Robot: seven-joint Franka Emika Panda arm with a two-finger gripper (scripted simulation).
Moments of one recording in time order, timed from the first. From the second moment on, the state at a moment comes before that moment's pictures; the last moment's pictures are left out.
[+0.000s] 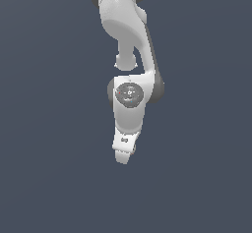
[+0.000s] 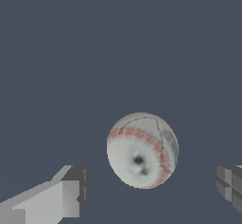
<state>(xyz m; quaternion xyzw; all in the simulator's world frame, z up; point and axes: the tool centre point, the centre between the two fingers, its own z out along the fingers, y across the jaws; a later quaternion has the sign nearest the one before) 0.083 0.009 0.098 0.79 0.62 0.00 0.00</state>
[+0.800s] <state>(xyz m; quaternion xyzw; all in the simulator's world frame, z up) 0.082 0.009 0.055 0.78 0.62 0.00 0.00</state>
